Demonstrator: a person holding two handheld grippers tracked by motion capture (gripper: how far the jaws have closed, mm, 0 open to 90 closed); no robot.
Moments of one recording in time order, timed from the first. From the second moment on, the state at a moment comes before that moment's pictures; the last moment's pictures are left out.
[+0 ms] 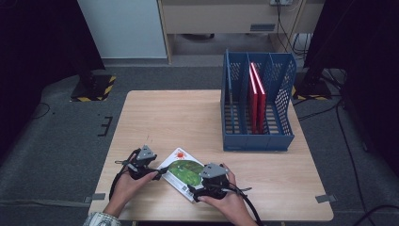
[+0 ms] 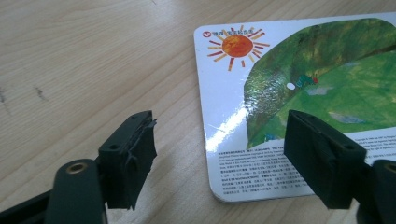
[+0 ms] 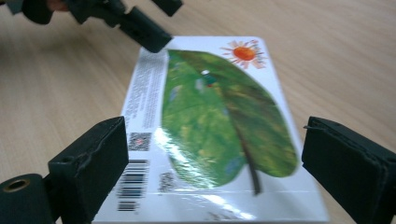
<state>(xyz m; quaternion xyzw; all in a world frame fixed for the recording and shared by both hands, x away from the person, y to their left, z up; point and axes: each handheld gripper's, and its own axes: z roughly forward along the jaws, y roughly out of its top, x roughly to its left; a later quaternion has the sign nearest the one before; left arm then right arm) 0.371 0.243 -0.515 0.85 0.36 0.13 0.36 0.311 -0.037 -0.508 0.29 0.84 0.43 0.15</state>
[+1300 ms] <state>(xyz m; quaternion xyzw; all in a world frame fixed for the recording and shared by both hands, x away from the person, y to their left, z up) 0.360 0.233 -0.520 0.87 0.34 0.07 0.36 0.336 -0.077 -0.531 0.35 0.84 0.38 0.14</state>
